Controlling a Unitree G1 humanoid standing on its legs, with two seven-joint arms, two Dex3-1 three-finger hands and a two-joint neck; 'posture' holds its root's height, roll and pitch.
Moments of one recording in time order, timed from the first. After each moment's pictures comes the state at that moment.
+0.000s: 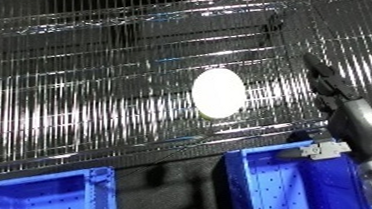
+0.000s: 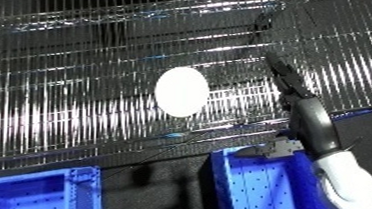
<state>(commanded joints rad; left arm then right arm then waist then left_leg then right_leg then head) -0.07 0.41 -0.28 1.07 -0.64 0.06 -0.25 -0.82 -0.78 0.38 0.43 0.64 -0.13 -0.06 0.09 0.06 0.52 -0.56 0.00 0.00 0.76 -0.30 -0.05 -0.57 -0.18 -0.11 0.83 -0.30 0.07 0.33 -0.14</state>
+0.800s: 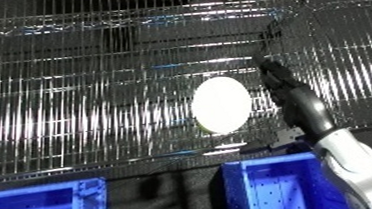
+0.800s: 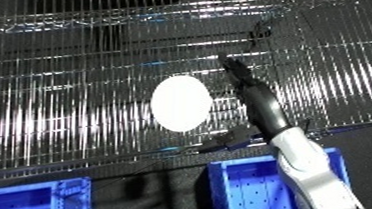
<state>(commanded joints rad) -0.09 0.39 -0.35 1.00 -0.67 0.07 -0.24 -1.12 -0.67 0.54 0.65 0.67 -0.07 0.04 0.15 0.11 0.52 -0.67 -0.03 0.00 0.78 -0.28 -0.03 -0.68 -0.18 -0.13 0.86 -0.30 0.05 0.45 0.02</state>
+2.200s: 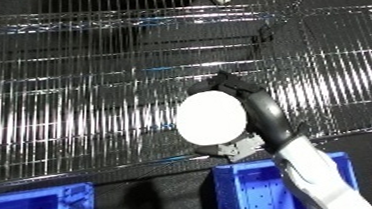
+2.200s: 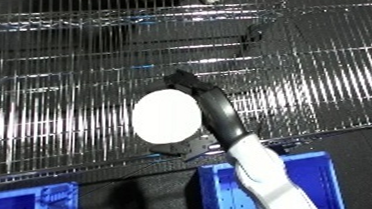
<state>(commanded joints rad) -0.05 0.35 -0.33 0.96 -0.68 0.04 -0.21 -1.00 -0.64 0.44 0.32 0.62 -0.11 -0.02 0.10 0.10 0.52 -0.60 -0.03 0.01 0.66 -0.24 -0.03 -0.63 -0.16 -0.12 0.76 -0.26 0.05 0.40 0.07</state>
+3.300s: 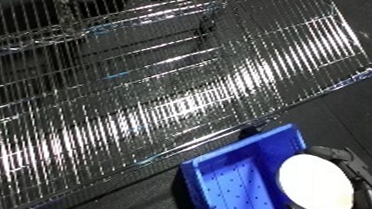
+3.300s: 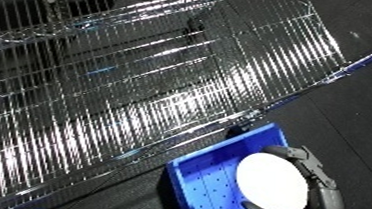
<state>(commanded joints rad) -0.01 0.29 -0.23 0.99 -0.76 0.01 -0.13 -0.23 -0.65 0.01 0.24 0.70 -0.35 -0.23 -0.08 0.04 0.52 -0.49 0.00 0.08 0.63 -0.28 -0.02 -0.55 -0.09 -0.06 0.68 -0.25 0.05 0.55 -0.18</state>
